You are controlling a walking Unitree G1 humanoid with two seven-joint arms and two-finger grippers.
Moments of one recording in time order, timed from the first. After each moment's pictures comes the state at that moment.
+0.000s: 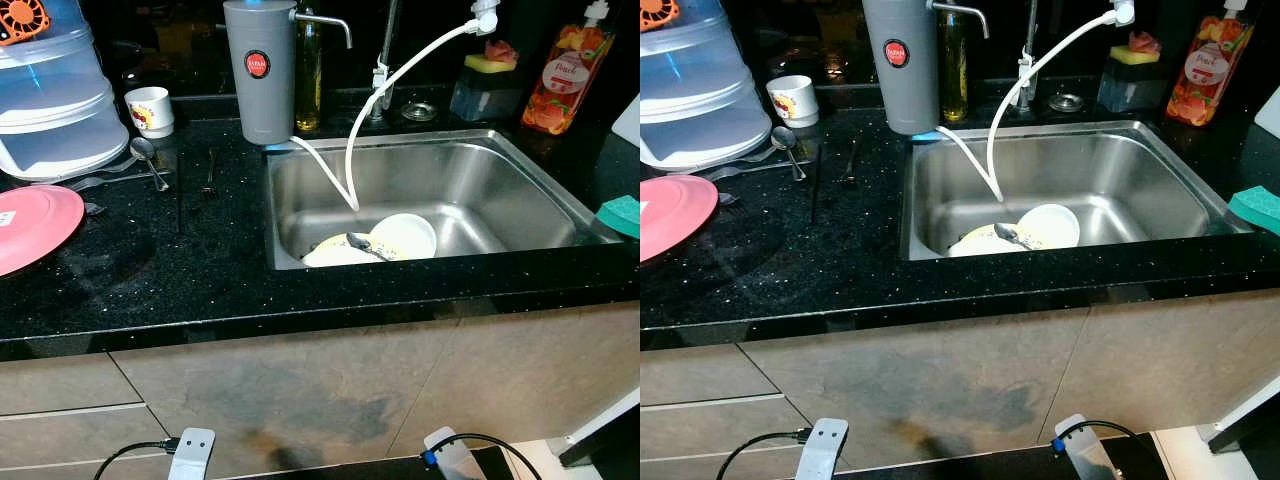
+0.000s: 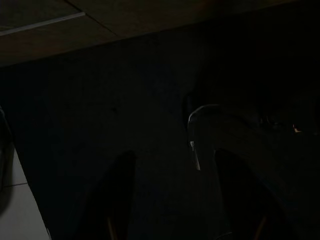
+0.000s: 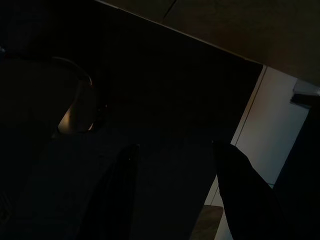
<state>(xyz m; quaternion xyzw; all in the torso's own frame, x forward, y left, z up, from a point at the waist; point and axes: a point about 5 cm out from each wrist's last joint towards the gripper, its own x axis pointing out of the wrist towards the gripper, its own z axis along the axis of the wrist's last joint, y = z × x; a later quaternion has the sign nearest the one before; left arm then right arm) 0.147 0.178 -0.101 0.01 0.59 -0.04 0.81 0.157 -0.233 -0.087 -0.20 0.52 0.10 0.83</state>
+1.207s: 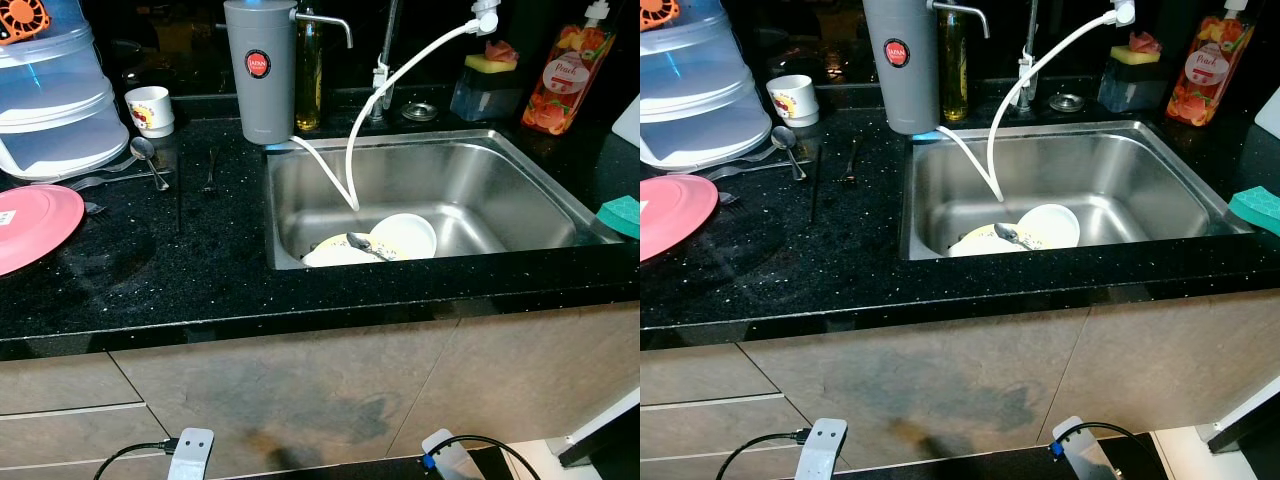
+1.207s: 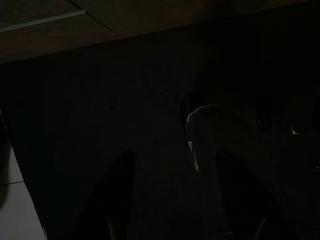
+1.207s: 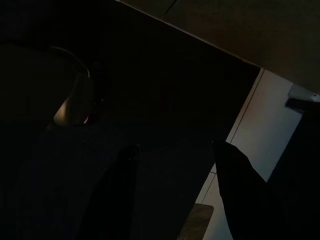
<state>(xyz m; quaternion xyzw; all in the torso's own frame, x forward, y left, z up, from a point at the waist) 0.147 0.178 -0.101 0.00 0.59 -0.04 0.81 0.157 -0.234 -0.087 -0.22 0.52 0.11 0.82</state>
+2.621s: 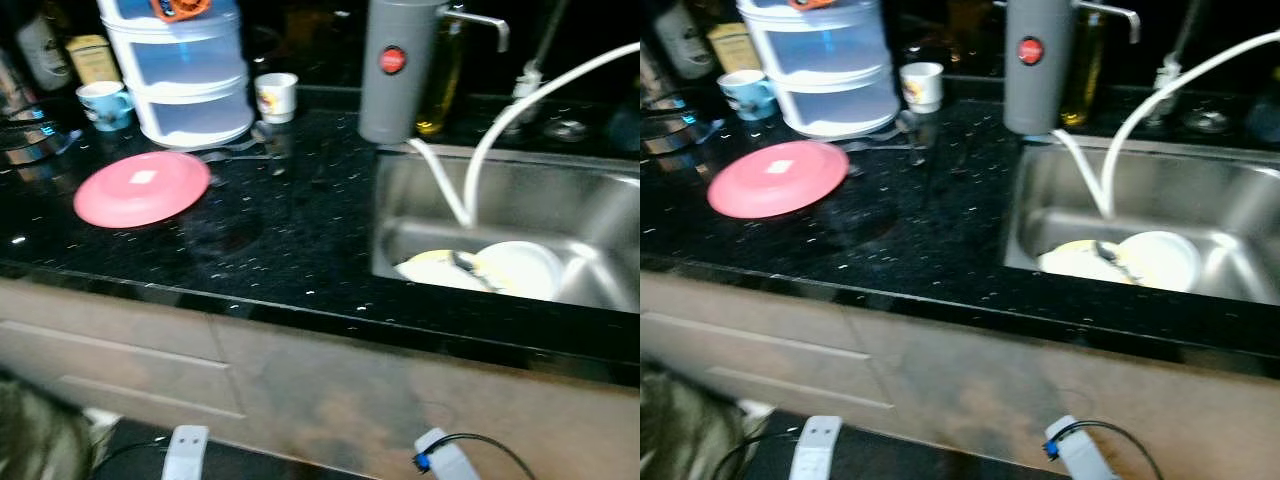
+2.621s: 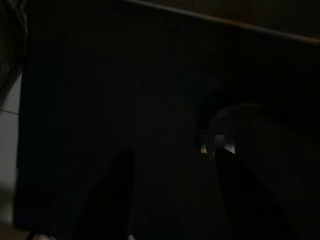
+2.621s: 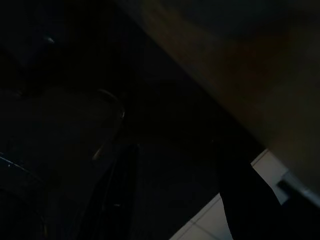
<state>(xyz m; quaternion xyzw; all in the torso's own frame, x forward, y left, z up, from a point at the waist) 0.150 0.181 -0.100 -0.01 0.57 -0.01 0.82 0.156 -0.229 -0.088 -0.20 0.53 0.14 0.81</state>
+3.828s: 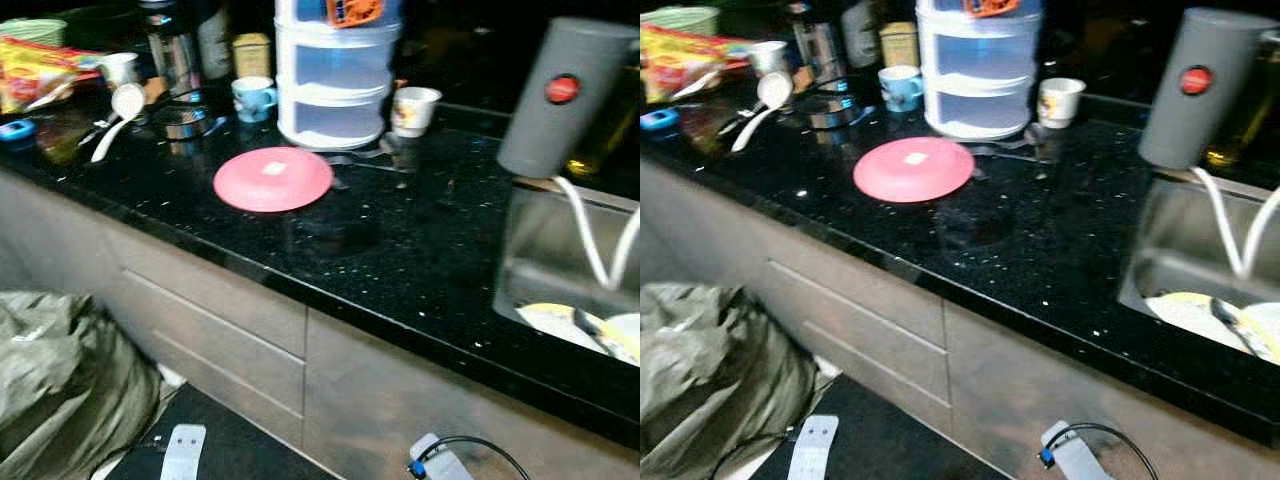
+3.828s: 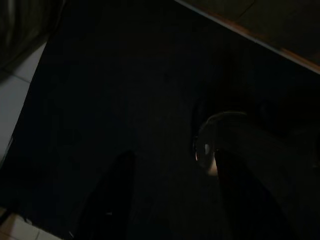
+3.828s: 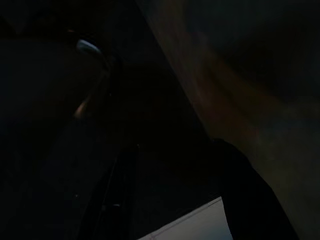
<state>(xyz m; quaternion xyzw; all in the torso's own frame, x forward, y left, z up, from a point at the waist) 0.152 0.182 -0.100 0.00 0.56 -0.01 0.83 0.154 -0.227 -0.089 -0.23 0.54 0.17 0.79</state>
